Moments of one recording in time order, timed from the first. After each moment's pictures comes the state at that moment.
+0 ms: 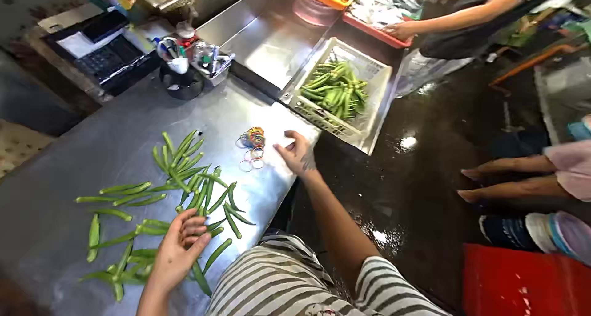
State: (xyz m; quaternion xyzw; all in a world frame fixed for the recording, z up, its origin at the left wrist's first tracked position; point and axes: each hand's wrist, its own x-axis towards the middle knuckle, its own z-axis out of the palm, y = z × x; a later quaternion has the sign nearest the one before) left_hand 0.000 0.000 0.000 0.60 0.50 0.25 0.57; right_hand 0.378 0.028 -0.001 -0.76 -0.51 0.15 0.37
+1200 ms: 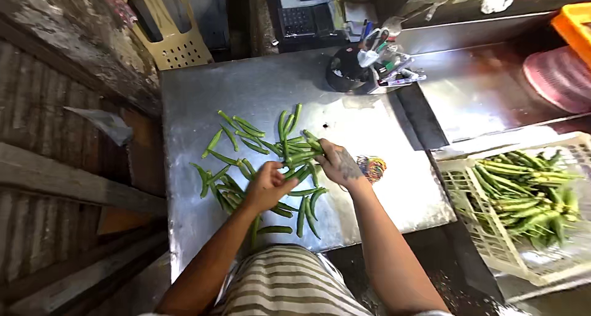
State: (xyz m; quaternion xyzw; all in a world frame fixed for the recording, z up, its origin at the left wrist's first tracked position) left_hand 0.002 0.032 -0.014 0.45 0.59 0.36 0.57; right_hand 0.224 0.153 -0.008 -0.52 -0.80 0.29 0.05
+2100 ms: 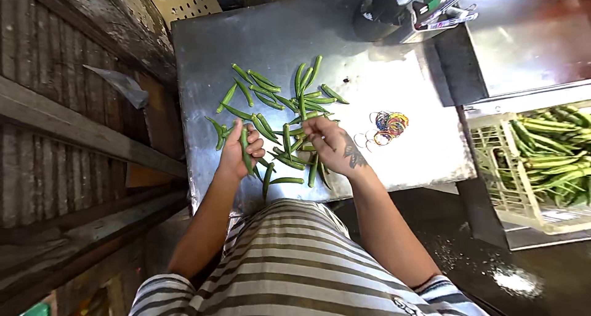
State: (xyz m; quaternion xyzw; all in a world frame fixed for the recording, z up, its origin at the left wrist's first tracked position) left_hand -0.063 -0.030 -0.018 0.05 0.29 0.61 0.74; right_hand 0.180 0.049 0.028 -0.45 -0.79 0.39 0.15
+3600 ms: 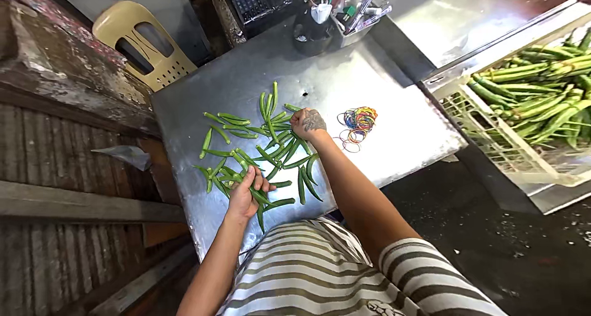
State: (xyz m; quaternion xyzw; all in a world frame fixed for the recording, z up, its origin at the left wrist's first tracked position) left_hand -0.001 -0.031 -0.019 0.12 0.40 0.57 0.71; right_hand 0.203 0.169 -0.049 -0.64 -0.70 0.32 0.03
